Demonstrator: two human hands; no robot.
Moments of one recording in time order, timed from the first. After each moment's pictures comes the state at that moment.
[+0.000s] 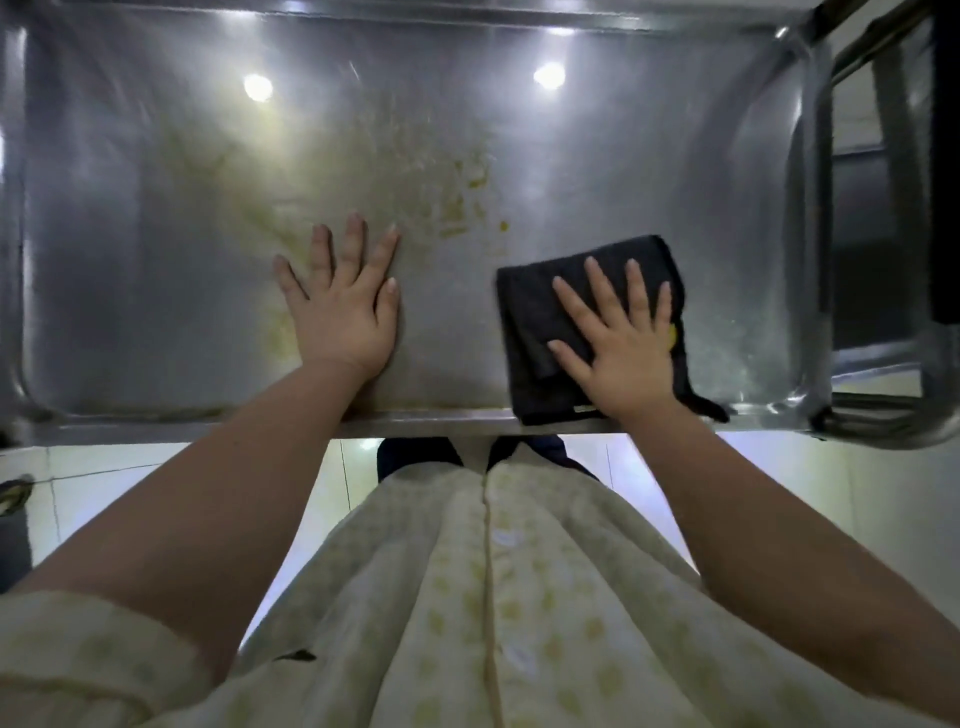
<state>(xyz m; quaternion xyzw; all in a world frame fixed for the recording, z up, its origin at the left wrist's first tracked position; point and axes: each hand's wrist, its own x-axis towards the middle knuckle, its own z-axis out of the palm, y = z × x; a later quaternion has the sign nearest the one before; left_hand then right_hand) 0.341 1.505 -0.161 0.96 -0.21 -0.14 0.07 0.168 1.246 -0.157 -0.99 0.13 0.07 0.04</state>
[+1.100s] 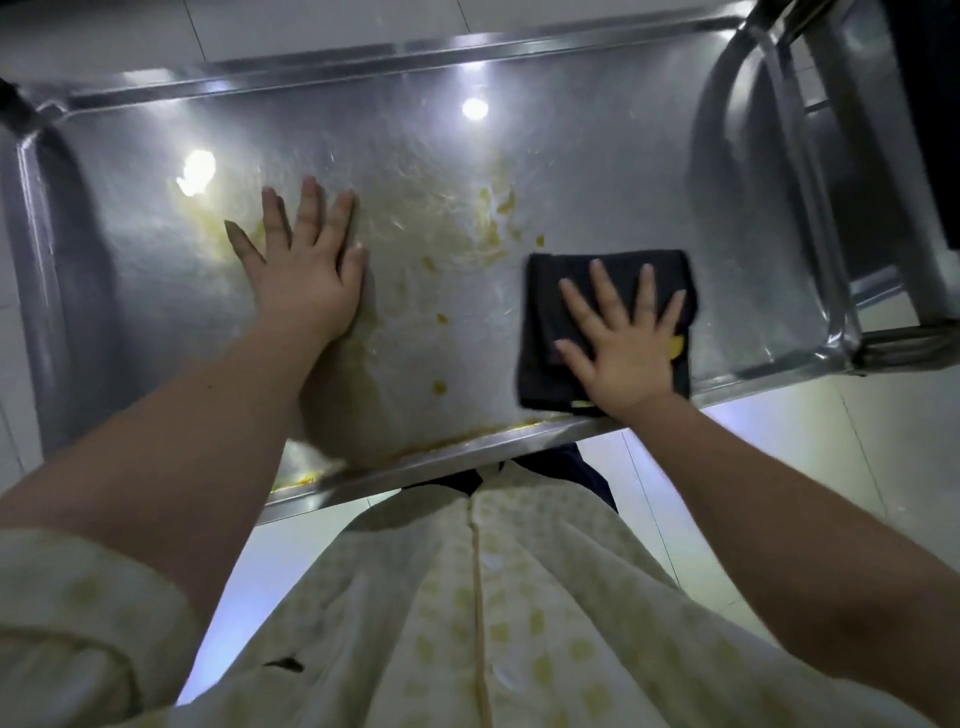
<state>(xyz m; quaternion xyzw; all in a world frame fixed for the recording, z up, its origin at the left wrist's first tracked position) 0.473 1.519 -0.157 0.95 -0.29 -0.14 0.01 0.197 1.297 -0.156 -0.96 0.26 0.09 0.03</state>
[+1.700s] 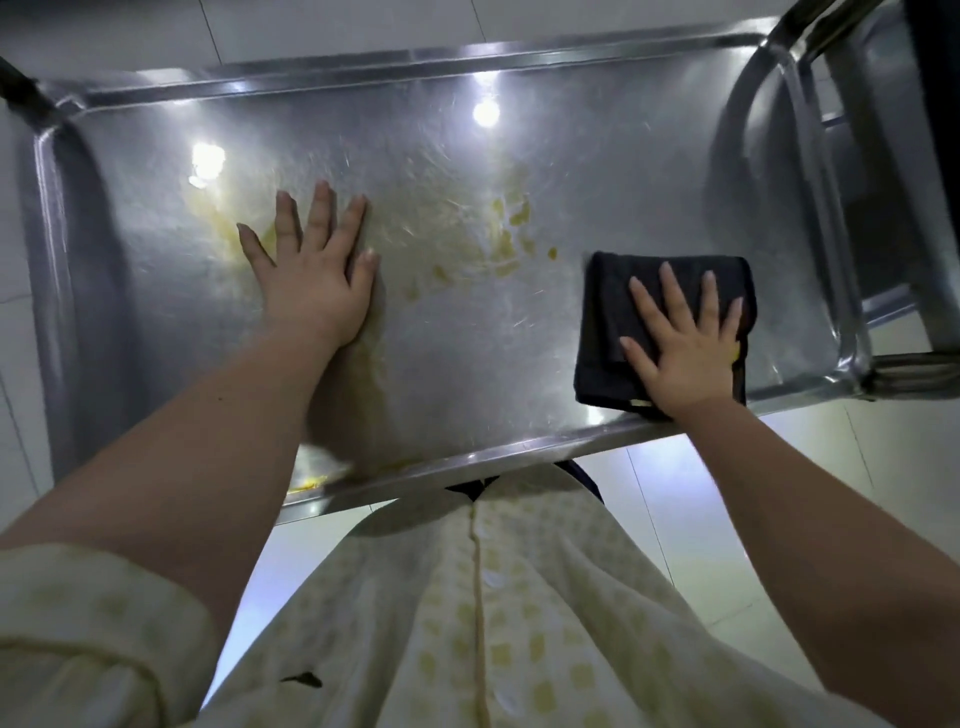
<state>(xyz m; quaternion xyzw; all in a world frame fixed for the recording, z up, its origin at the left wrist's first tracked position) 0.482 1.516 -0.154 0.95 -0.29 -0.14 0.03 0.178 1.241 -0.151 -0.94 0.32 0.11 0.02</state>
